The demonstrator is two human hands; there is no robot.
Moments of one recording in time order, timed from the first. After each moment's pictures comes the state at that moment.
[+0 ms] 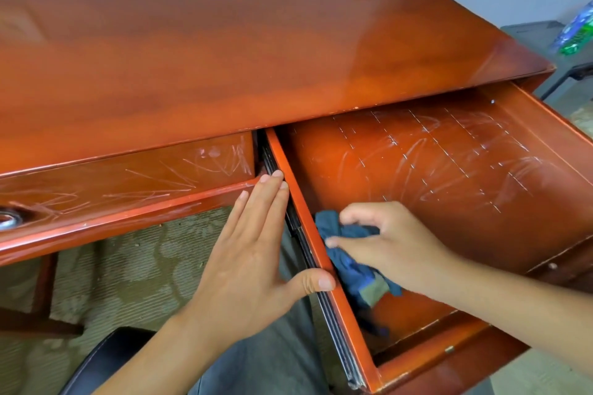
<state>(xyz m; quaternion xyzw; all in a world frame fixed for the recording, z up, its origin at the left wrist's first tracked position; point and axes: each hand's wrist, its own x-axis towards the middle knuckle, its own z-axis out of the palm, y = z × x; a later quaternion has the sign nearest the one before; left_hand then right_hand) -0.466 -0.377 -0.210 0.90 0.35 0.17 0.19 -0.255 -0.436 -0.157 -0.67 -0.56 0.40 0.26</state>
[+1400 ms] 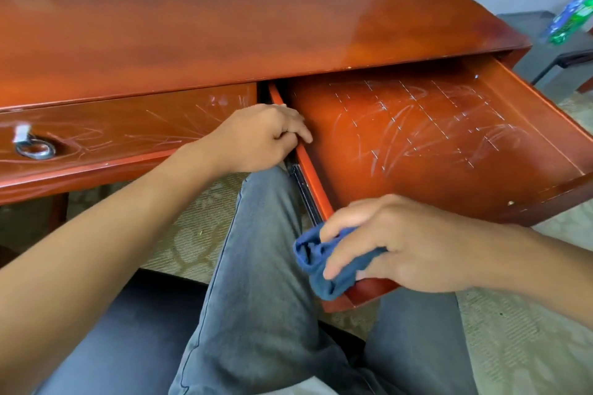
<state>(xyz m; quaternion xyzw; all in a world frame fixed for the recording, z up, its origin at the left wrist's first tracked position) -0.444 -0.303 -0.169 0.93 0.26 0.12 0.22 -0.264 -0.504 -0.118 -0.51 -0.79 0.34 0.02</state>
